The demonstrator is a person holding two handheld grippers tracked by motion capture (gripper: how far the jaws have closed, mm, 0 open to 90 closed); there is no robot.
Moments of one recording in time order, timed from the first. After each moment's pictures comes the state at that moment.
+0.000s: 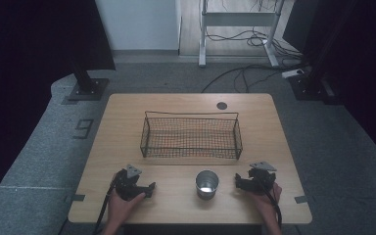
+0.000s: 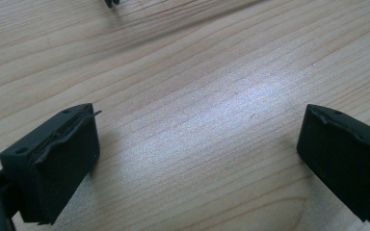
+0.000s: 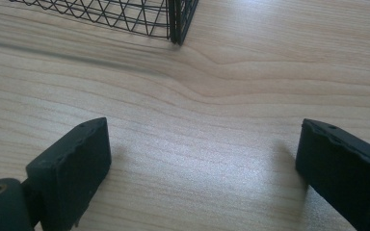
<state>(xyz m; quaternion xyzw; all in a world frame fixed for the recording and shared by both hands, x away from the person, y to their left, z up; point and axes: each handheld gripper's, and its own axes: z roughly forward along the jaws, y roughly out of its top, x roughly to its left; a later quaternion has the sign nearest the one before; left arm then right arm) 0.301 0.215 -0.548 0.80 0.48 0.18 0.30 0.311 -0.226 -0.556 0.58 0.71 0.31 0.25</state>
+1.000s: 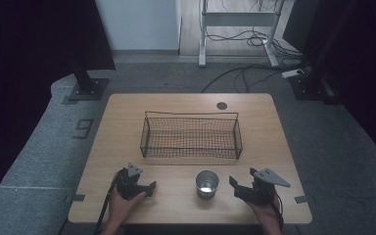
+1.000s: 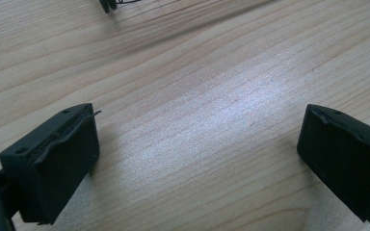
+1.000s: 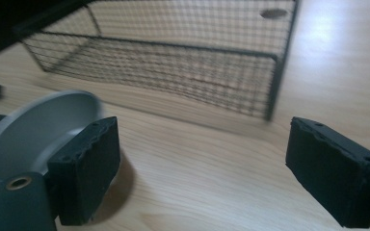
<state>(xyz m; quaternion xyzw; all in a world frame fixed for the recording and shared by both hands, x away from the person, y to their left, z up) 0.305 0.213 -0.548 0.81 0.47 0.18 0.31 0.254 -0.211 -0.498 0.50 0.68 0.48 0.23</state>
